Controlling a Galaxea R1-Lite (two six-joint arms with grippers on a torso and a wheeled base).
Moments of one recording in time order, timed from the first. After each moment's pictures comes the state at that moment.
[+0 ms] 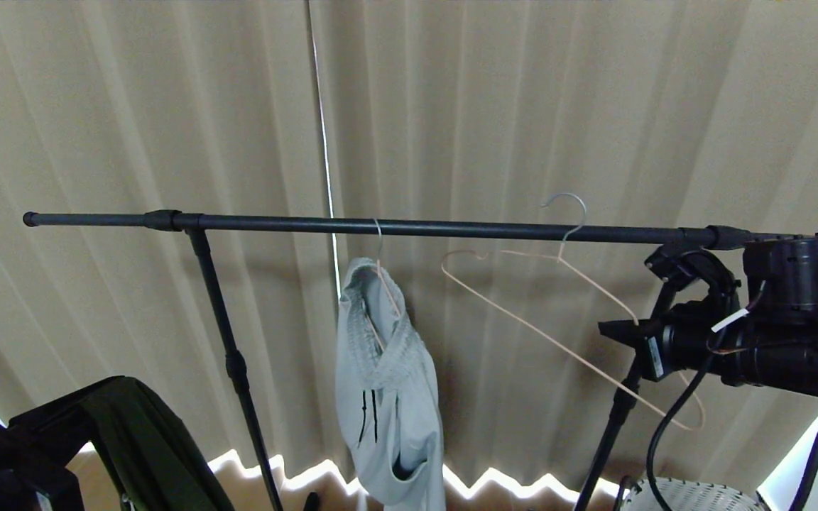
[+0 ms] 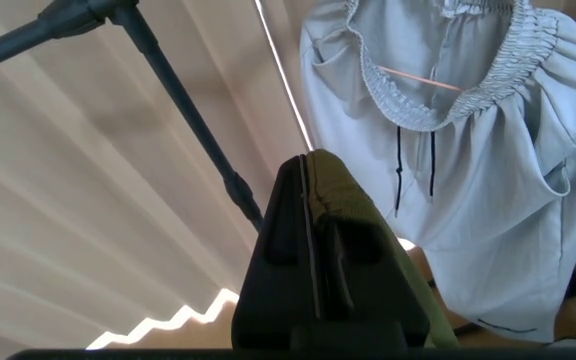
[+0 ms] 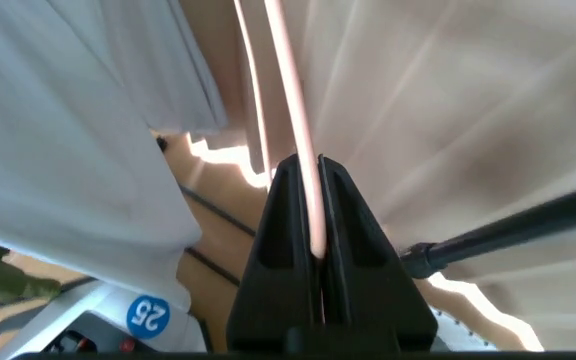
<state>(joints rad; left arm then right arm) -0.30 0.94 -0.22 -0.54 0.05 0.32 0.20 1.62 -0.69 -0.37 0.18 -0.11</state>
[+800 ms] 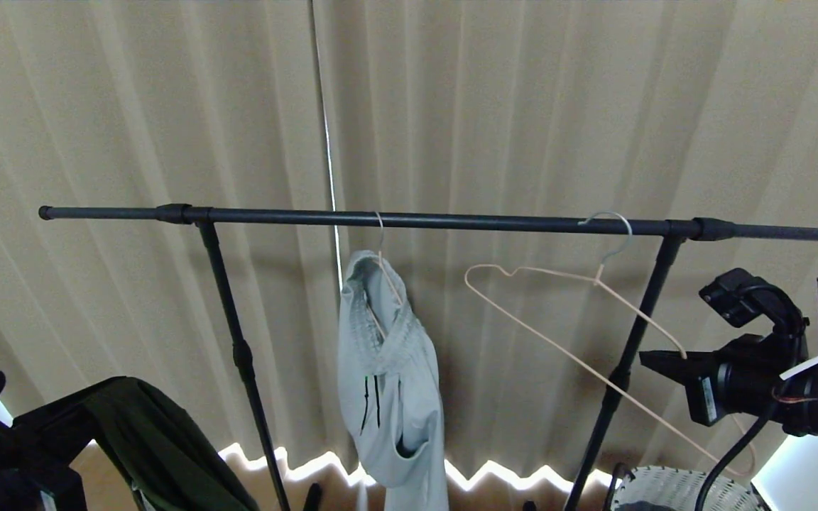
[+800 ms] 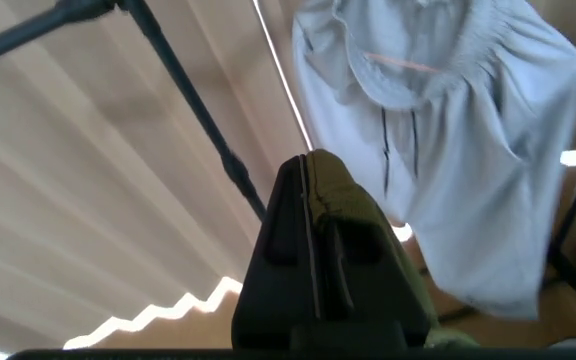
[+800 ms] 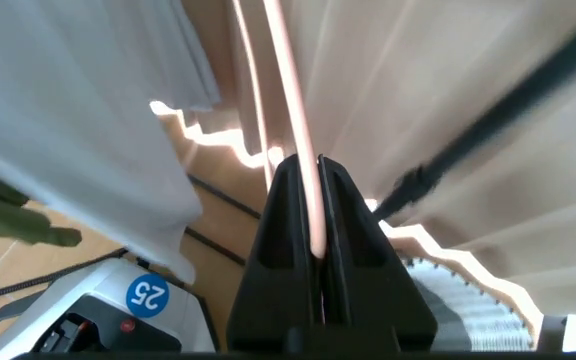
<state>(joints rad) -0.30 0.94 -0.22 -0.54 0.05 0.32 0.16 1.46 -0.51 -0.39 0.17 -0.11</state>
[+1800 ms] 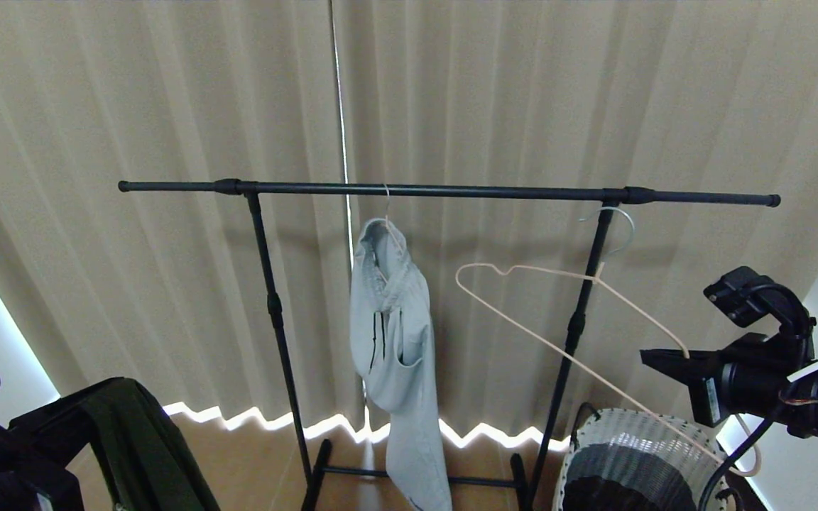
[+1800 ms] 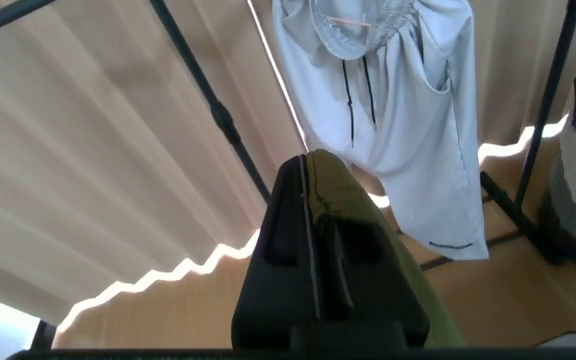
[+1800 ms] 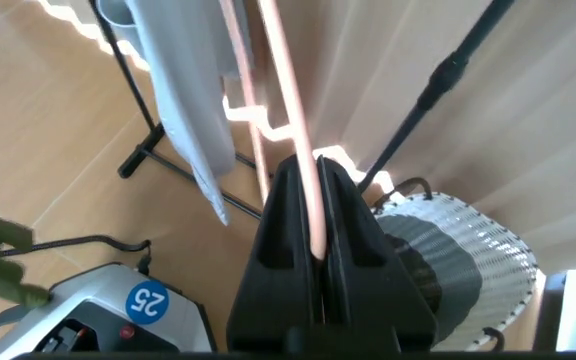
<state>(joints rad) -0.30 0.94 -0.21 -0.54 0.05 0.32 0.17 1.44 -0.51 -0.39 0.17 -0.12</state>
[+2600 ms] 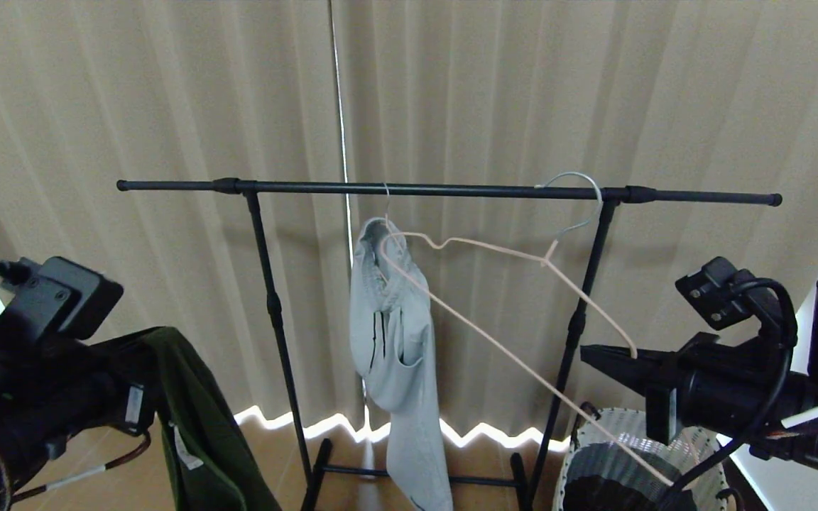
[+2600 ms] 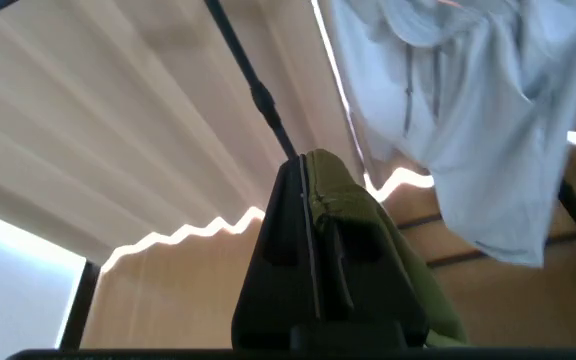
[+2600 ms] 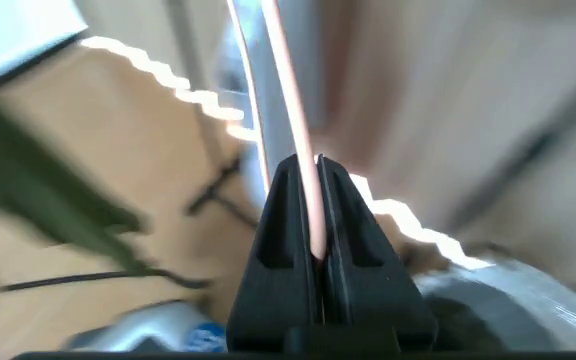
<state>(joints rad) -0.30 1.25 -0.42 -0.53 0.20 0.32 0.51 1.40 -0.49 -0.52 0.08 0.10</state>
